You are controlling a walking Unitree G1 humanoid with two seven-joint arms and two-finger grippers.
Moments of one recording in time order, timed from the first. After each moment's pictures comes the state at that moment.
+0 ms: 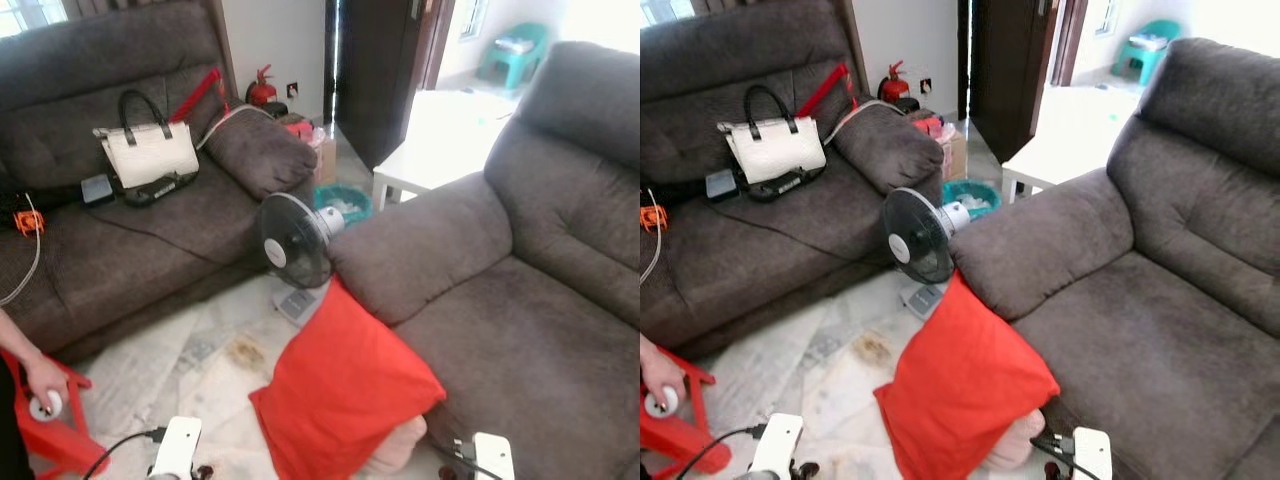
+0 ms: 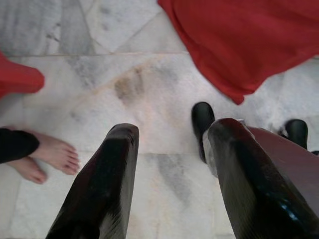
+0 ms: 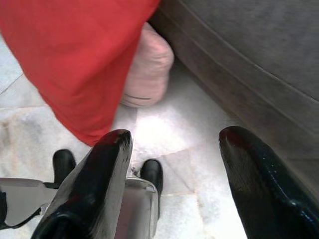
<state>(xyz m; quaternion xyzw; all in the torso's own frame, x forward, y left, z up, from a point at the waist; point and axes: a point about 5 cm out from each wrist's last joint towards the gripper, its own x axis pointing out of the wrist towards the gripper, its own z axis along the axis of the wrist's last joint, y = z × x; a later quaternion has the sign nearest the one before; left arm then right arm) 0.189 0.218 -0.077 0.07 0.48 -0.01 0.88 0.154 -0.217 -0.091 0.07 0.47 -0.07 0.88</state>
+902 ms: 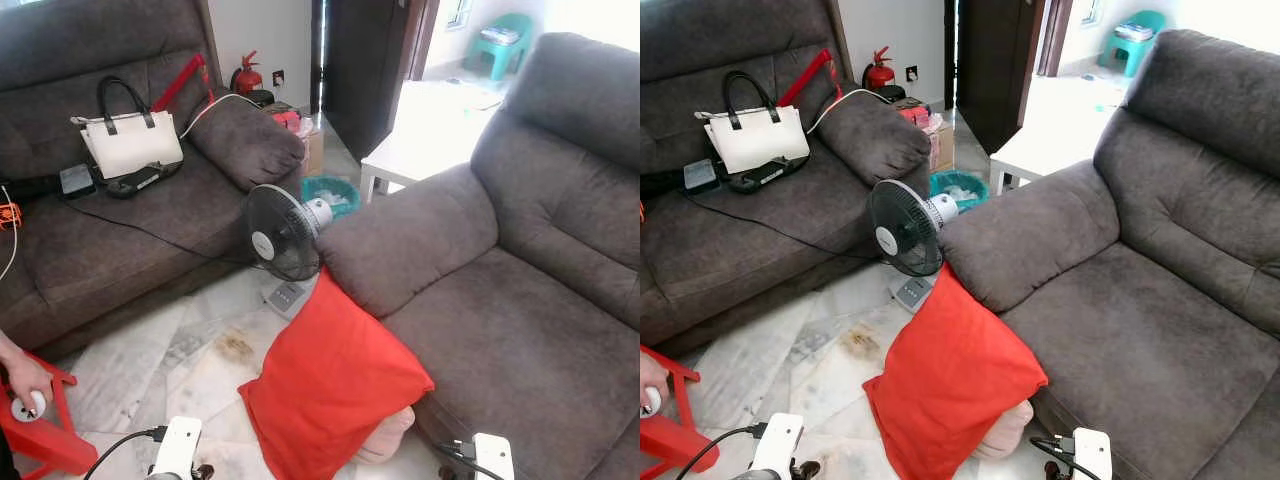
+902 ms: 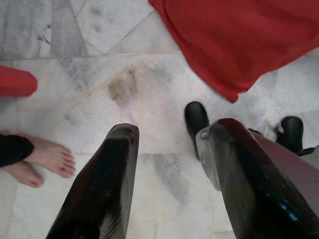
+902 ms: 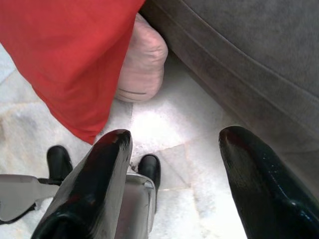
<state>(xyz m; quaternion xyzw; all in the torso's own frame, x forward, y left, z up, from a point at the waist) 0.192 0.215 -0.076 0.07 0.47 -0.02 0.88 0.150 -0.218 -0.092 0.06 0.47 -0.07 0.88</state>
